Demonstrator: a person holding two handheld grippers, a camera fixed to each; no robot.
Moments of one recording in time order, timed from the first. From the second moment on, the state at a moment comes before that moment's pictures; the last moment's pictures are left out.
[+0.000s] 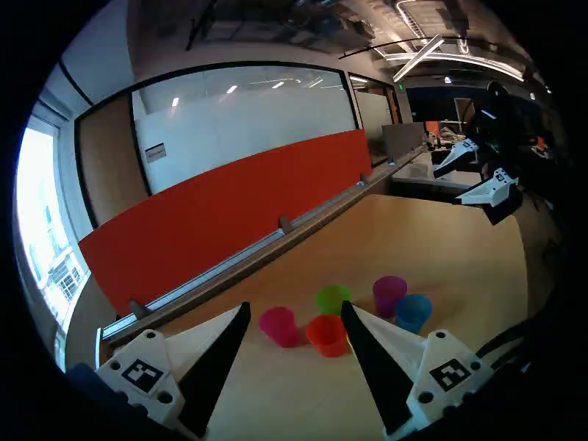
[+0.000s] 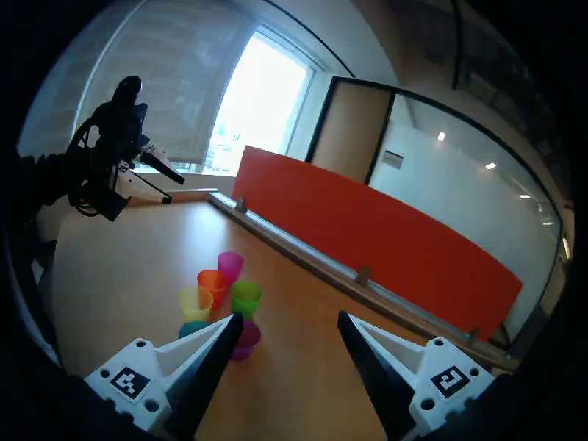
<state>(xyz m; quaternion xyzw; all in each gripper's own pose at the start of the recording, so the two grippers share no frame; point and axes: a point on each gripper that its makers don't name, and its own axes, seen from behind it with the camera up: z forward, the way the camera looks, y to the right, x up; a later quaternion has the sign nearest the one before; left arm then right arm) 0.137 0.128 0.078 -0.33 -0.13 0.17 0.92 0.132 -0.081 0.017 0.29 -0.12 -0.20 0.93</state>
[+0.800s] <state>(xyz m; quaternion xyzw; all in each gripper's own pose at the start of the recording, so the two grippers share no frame) 0.114 0.160 0.115 -0.39 -0.16 0.19 0.89 0.102 -0.112 0.010 0.35 -0.16 -0.18 0.91</state>
